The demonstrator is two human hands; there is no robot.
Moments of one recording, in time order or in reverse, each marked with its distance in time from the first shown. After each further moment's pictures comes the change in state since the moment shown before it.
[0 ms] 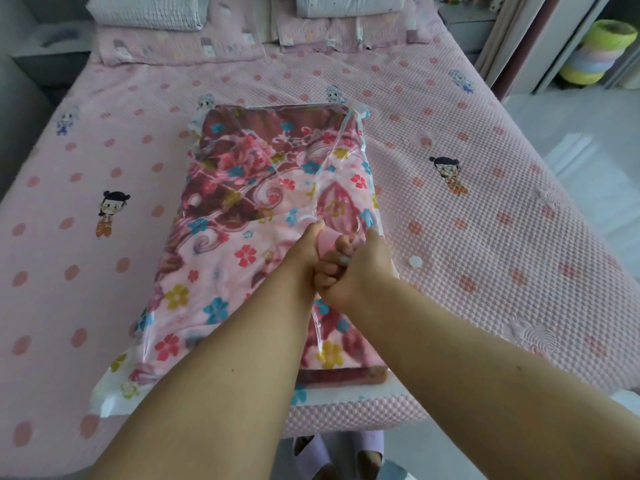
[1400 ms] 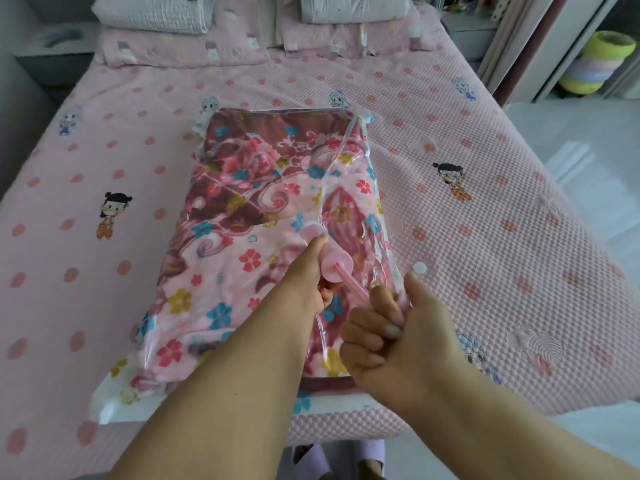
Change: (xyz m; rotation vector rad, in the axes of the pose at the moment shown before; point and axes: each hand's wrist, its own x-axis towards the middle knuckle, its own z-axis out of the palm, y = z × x) left_hand 0.027 -0.010 -0.018 -0.048 0.154 0.054; right_hand -0.047 0.019 -0.027 0.025 -0.062 0.081
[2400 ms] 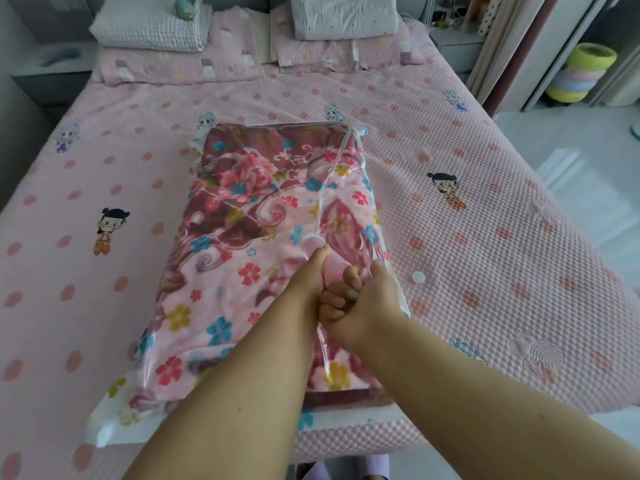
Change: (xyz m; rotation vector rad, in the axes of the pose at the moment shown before) left_hand -0.019 0.006 0.005 0.031 -0.167 -0.088; right_hand 0.050 -0.005 0.014 -0.039 0.009 -0.138
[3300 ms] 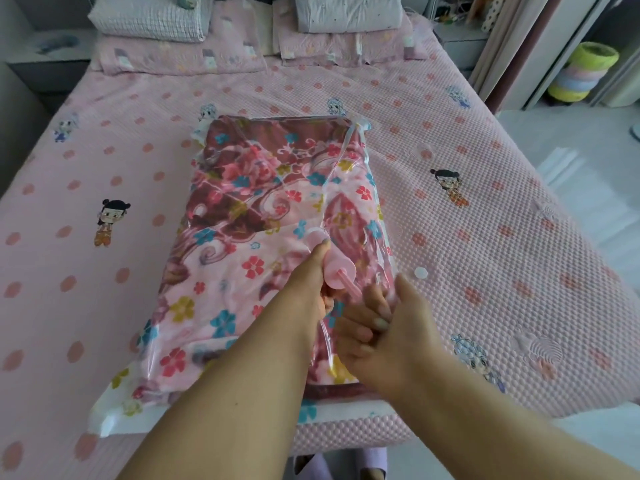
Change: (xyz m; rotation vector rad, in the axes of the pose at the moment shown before) left_hand -0.003 -0.003 -0.010 -0.005 0.136 0.082; right_hand -0.042 0.008 0.003 0.080 -0.041 0.134
